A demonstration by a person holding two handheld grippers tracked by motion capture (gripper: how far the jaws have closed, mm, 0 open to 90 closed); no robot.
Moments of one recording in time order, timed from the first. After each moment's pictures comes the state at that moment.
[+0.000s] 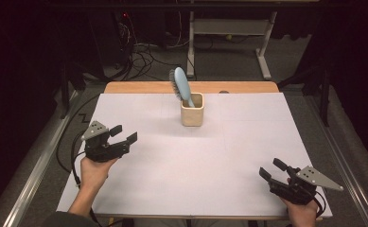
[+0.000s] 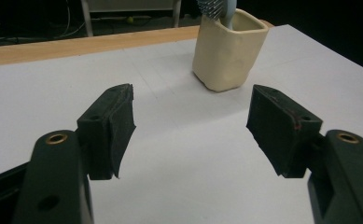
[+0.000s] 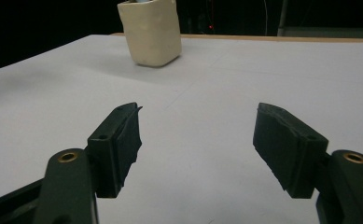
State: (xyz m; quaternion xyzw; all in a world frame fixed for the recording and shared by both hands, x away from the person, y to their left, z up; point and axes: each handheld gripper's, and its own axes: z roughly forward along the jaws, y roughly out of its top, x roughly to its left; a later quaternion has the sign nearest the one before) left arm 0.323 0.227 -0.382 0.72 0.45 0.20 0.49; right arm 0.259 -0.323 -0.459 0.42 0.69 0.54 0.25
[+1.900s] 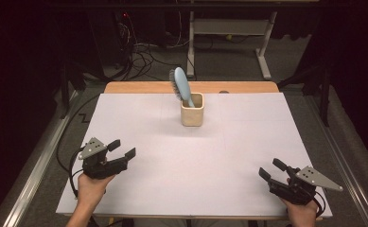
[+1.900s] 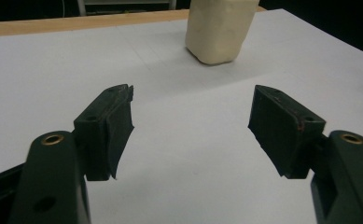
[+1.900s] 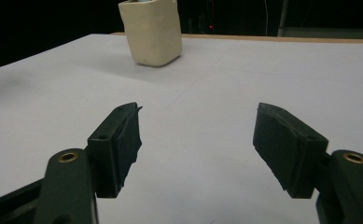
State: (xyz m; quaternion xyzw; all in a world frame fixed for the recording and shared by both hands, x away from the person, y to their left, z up) left arm 0.292 0.232 -0.411 0.73 0.45 0.19 0.49; right arm 0.259 -0.321 -0.459 0.42 0.69 0.54 0.25
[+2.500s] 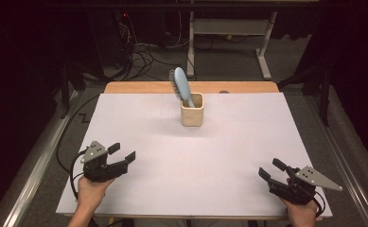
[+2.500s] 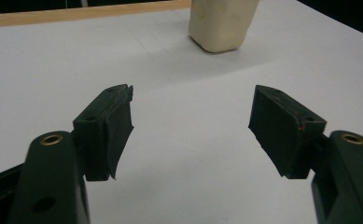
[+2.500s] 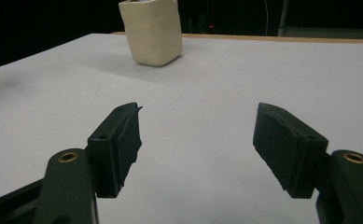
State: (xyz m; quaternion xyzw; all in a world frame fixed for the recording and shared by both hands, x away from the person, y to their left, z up) left arm 0.289 0.233 -0.420 0.73 0.45 0.20 0.47; right arm 0.259 -0.321 -0.459 0.42 0.69 0.54 0.25
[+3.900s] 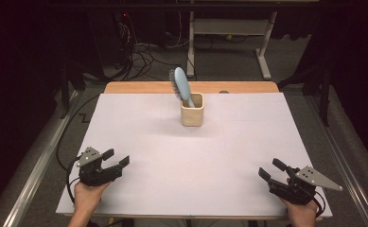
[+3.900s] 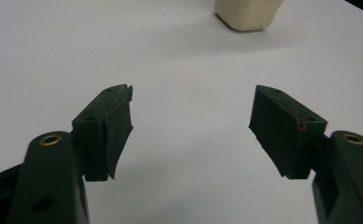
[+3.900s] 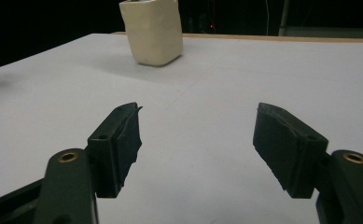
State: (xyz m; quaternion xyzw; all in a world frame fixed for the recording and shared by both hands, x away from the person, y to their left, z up) left arm 0.286 0.252 -0.445 0.72 0.49 0.19 0.46; right arm 0.259 -0.321 -0.459 0.42 0.69 0.54 0.25
